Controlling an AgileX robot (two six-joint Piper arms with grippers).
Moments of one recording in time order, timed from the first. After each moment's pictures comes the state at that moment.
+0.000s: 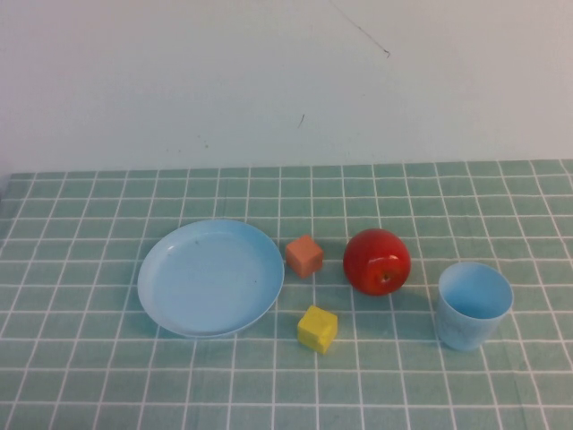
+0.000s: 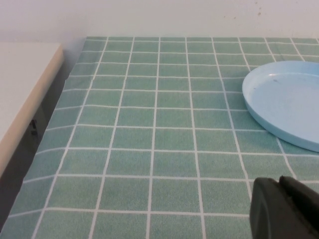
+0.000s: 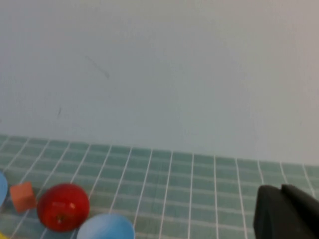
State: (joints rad) right arm 0.02 0.40 -0.74 0.13 0.66 -0.15; left arm 0.01 -0.01 0.02 -0.05 0.38 -0.04
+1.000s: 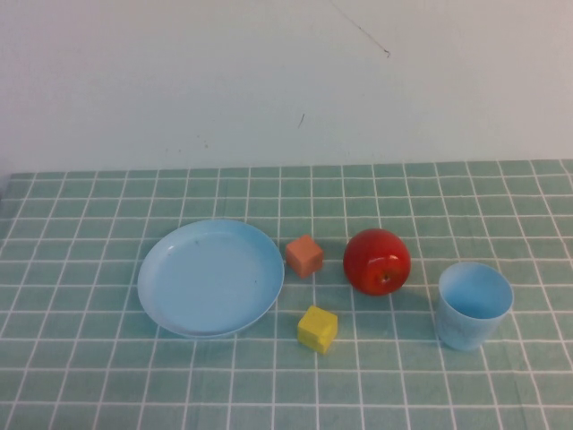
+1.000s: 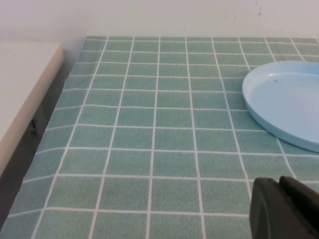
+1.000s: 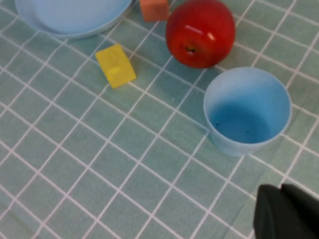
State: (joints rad) right arm 0.02 1.02 -0.81 0.58 0.92 -0.76; left arm 0.01 -0.01 0.02 -0.05 0.38 -0.04
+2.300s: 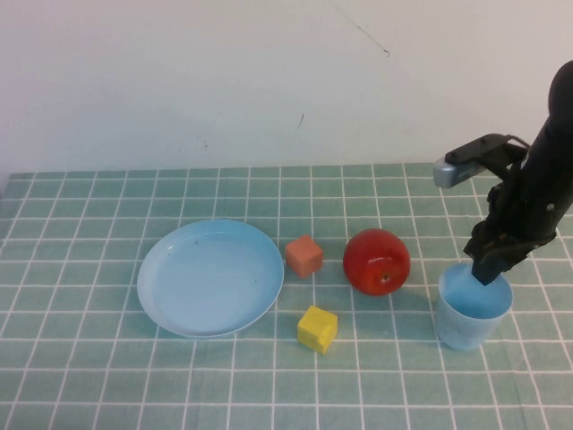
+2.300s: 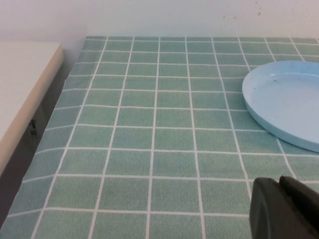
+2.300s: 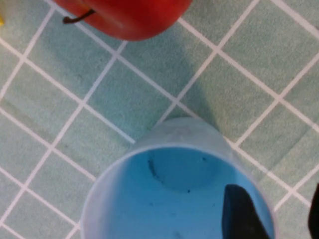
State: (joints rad) right arm 0.24 1.95 -1.48 0.16 1.12 -0.45; left arm 0.01 -0.01 0.02 -0.05 0.38 -0.04
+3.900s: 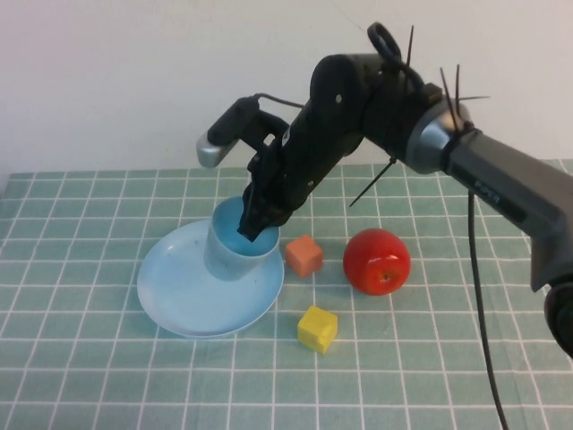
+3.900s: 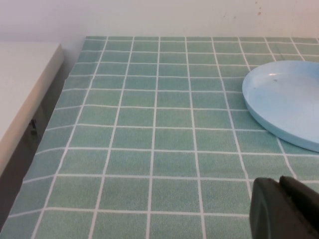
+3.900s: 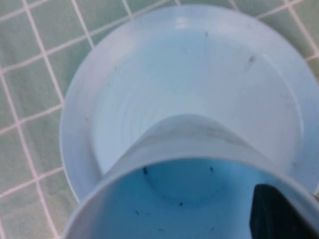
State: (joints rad) right arm 0.62 2.37 -2.25 0.34 1.09 -0.58; left arm 0.01 -0.01 0.02 -0.05 0.38 -0.04
